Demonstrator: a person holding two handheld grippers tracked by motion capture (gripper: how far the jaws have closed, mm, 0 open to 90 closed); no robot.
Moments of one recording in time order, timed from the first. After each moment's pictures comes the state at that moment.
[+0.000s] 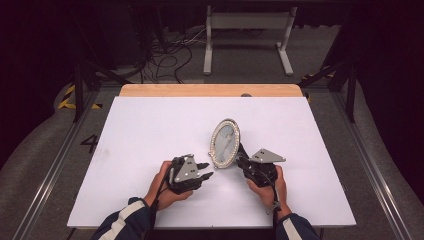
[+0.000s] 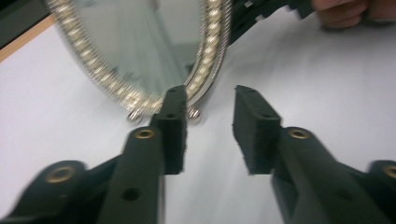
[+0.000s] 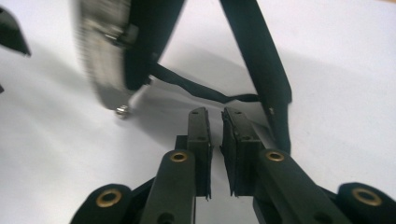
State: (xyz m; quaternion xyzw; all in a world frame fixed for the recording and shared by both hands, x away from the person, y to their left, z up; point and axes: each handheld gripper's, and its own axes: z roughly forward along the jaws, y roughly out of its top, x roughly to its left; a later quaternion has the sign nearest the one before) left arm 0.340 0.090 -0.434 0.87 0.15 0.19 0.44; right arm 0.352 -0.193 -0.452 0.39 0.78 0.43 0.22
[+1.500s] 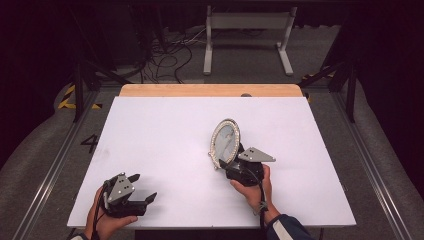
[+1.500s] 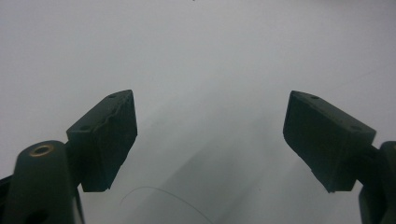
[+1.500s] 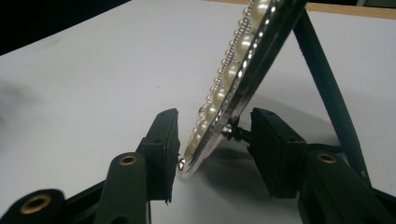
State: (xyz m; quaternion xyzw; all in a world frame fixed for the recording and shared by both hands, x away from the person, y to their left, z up) left arm 0.287 0.226 -0.455 0.84 0.32 0.20 0.40; right arm 0.354 -0.156 -0.444 0.40 0.75 0.48 0.20
